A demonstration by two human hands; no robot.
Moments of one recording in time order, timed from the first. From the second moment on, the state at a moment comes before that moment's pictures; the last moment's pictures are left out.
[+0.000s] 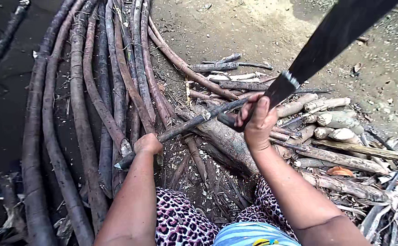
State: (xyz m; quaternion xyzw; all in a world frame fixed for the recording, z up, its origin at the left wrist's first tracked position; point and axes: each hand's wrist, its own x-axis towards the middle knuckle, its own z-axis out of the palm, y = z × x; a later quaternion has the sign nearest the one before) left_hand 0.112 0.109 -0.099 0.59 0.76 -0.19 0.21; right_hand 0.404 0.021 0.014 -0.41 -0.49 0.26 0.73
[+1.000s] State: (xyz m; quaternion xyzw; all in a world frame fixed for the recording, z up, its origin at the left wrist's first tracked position) left_hand 0.376 0.191 -0.020 0.54 0.54 0.29 0.58; right_hand 0.594 -0.207 -0.041 -0.74 -0.15 0.51 0.41
